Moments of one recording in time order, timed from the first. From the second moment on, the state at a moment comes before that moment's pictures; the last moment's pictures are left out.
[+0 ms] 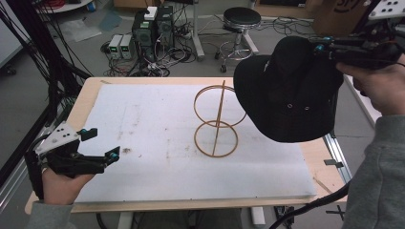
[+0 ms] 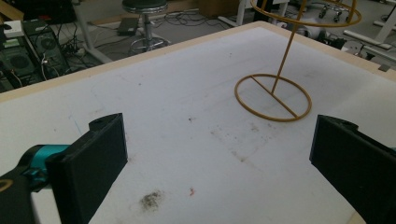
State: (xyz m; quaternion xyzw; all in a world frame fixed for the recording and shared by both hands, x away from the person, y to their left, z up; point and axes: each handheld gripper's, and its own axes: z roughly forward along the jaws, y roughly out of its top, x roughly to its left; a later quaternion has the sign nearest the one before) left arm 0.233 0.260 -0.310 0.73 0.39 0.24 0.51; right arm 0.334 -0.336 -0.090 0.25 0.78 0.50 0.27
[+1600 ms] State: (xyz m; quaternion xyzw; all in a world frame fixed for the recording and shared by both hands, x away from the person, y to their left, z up) left arm 0.217 0.268 -0.314 0.73 0.40 0.25 0.50; right arm 0.402 -0.198 -0.164 0.16 0.84 0.50 0.14
